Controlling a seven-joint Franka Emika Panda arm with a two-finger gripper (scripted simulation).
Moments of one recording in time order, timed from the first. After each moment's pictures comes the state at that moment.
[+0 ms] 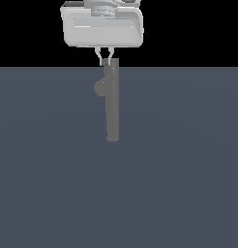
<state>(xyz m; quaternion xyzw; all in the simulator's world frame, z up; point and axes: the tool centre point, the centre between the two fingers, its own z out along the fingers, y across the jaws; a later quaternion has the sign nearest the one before) -0.010 0.039 0.299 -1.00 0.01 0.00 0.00</state>
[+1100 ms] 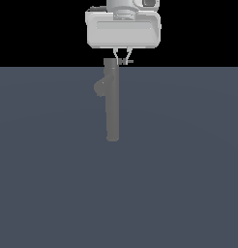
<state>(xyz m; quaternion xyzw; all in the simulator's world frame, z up) 0.017 -0.012 0.300 -1.00 0.01 0.03 0.00</state>
